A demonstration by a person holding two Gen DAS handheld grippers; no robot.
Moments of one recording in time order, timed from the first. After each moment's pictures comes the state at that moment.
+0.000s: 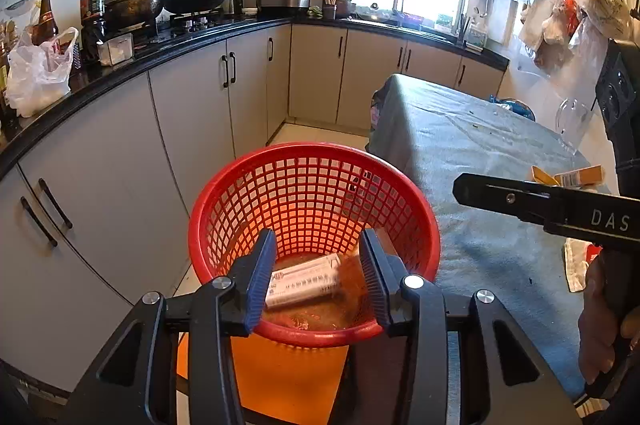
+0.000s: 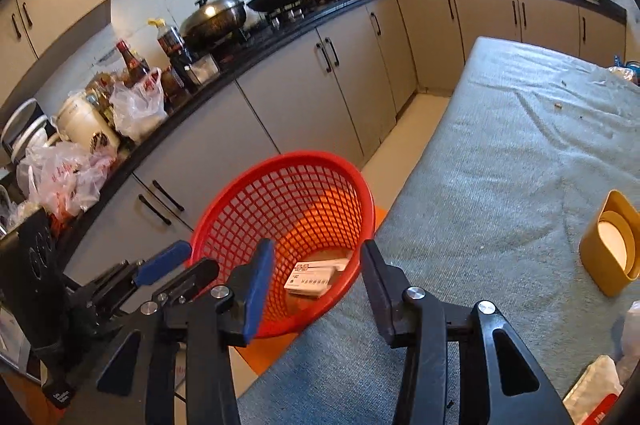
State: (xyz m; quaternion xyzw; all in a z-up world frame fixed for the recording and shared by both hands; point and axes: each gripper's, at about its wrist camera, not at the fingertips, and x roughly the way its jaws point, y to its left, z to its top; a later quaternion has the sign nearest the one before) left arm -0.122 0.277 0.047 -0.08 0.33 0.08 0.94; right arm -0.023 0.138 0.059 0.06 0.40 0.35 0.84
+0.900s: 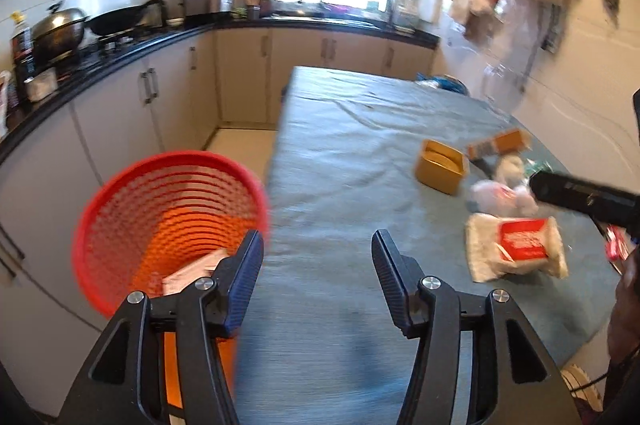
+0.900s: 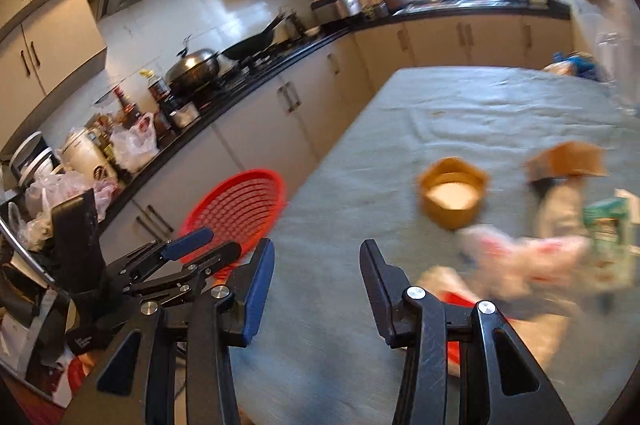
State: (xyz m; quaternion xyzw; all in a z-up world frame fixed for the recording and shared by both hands) left arm -0.110 0.148 0.059 -0.04 0.33 -0.04 0.94; right arm -0.101 -0.040 0.092 0.09 0.34 0.28 0.89
